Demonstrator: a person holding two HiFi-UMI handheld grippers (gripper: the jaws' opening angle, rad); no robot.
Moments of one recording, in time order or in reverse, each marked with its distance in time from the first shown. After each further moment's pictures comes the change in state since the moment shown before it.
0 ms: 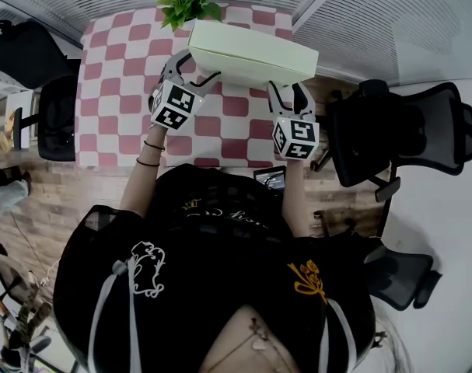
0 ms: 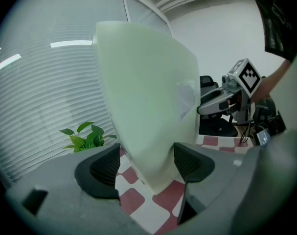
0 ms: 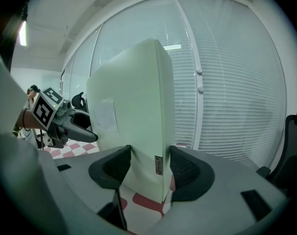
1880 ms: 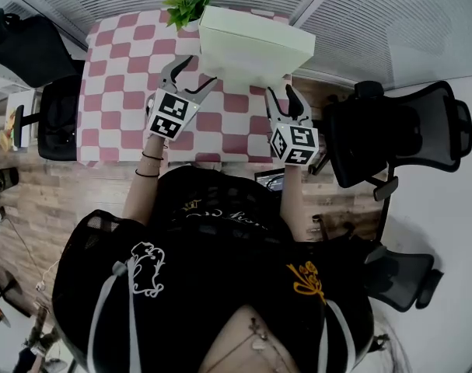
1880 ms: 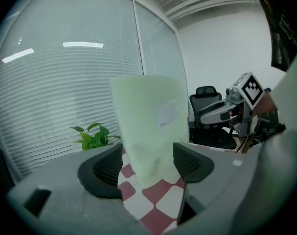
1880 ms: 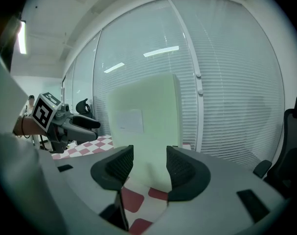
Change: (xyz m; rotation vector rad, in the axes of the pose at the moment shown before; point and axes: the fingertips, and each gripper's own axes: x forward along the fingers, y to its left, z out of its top) left arm -0.057 -0.011 0.015 -0.082 -0.061 0.039; right arm -0.038 0.028 0.006 0.053 -0.022 0.029
